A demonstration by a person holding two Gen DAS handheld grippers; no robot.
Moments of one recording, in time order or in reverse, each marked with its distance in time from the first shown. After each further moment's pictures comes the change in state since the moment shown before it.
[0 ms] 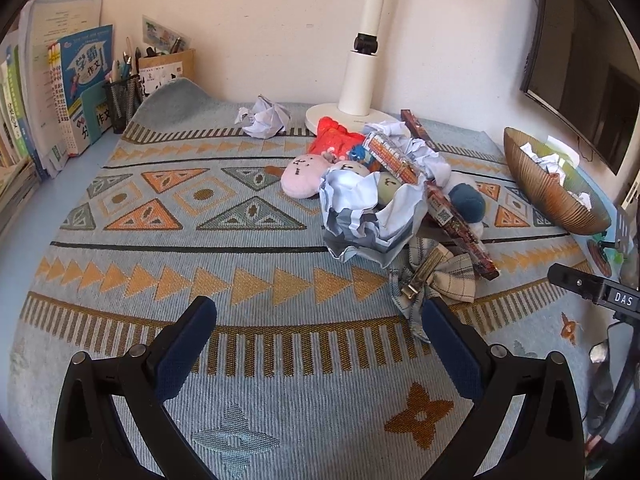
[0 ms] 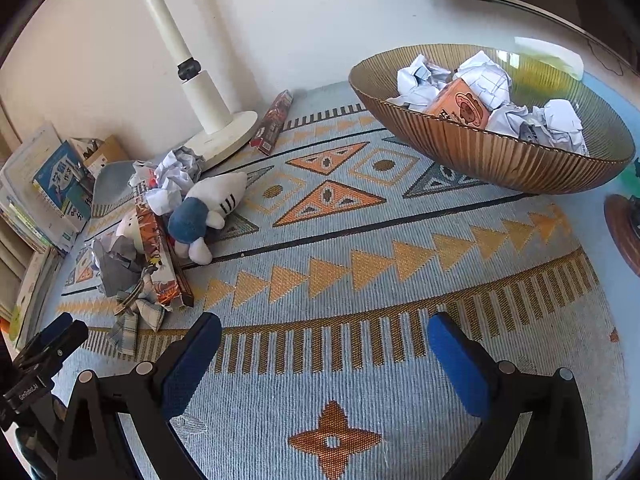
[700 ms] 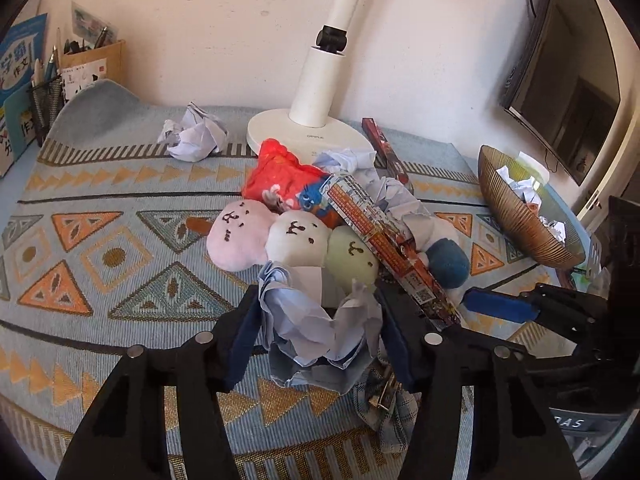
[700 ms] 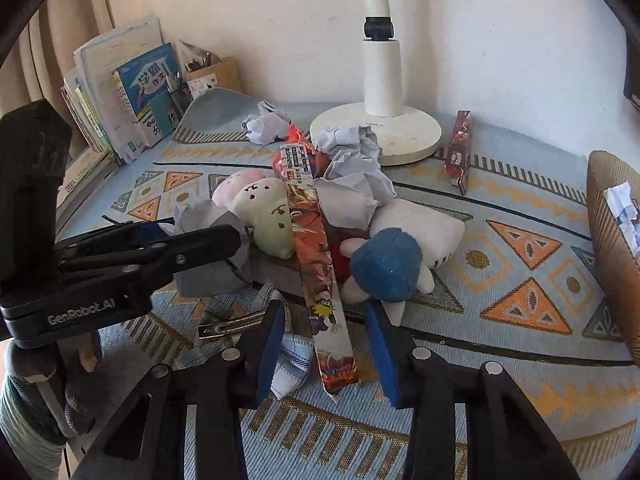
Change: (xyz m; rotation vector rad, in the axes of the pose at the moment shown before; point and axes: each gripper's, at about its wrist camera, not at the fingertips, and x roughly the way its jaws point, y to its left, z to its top) left arm 0.055 -0.006 0.054 -0.011 0.028 -0.211; right arm 0.060 0.126 0.024 -0.399 0.068 0.157
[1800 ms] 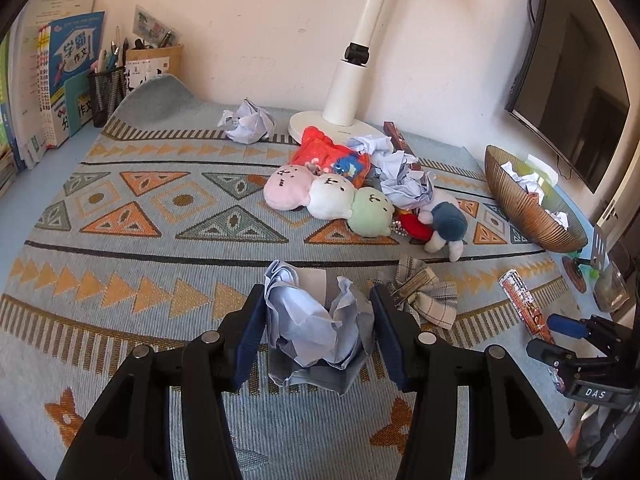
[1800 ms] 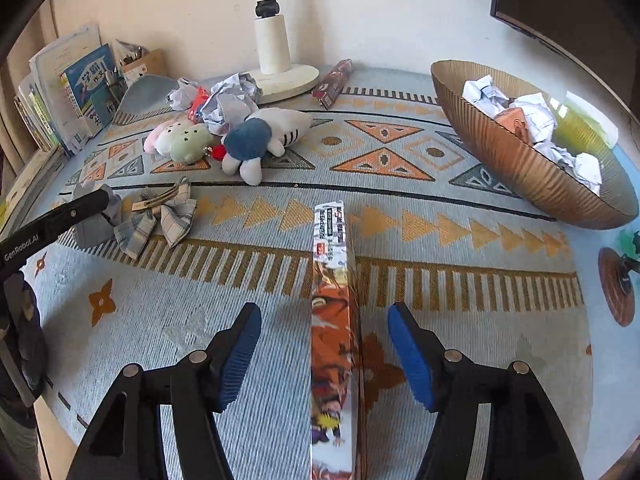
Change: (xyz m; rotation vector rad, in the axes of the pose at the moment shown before) left arm -0.048 0.001 -0.051 -0.028 -0.049 0.117; right arm -0.070 -0.048 -0.084 0.147 0.070 -0.198
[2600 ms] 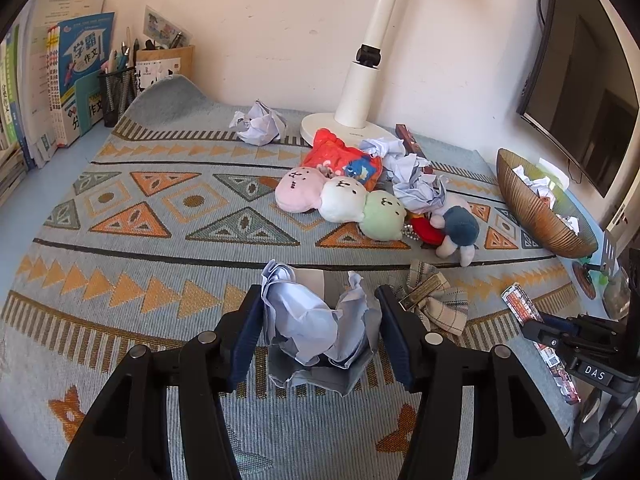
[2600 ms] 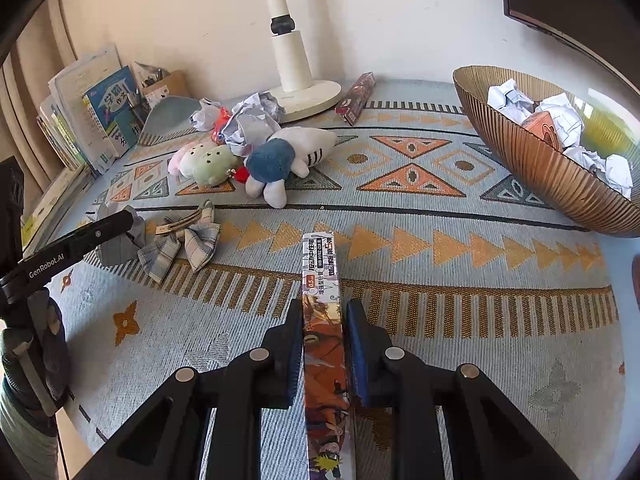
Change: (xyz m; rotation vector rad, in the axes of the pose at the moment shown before) left arm 0.002 0.001 0.001 -0.011 -0.009 0.041; right arm 0.002 -0.003 0.001 0.015 -0.074 0.117
